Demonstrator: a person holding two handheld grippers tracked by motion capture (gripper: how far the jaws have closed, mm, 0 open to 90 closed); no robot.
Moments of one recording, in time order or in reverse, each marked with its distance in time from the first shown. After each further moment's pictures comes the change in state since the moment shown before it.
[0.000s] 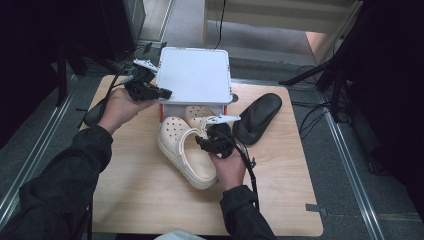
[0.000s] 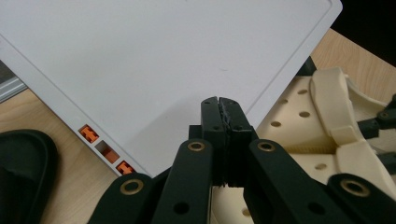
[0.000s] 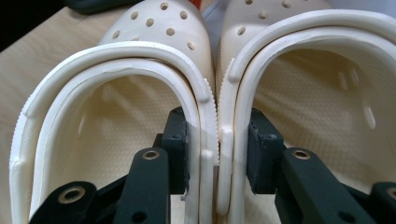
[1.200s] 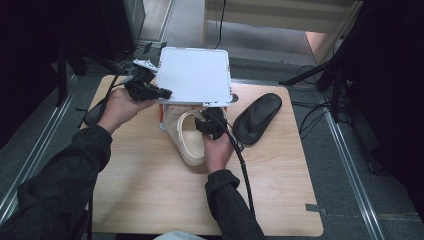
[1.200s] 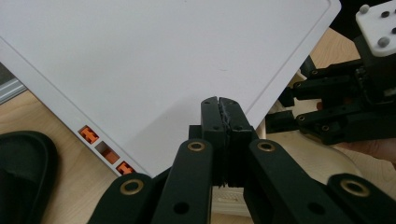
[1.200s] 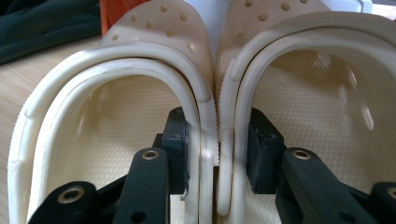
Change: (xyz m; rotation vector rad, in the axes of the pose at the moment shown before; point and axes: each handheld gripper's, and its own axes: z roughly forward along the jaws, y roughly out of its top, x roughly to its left) left arm 0.000 0.000 0.000 -0.001 -0.002 0.010; right arm -0.022 0.027 0.061 -0.055 -0.160 0.121
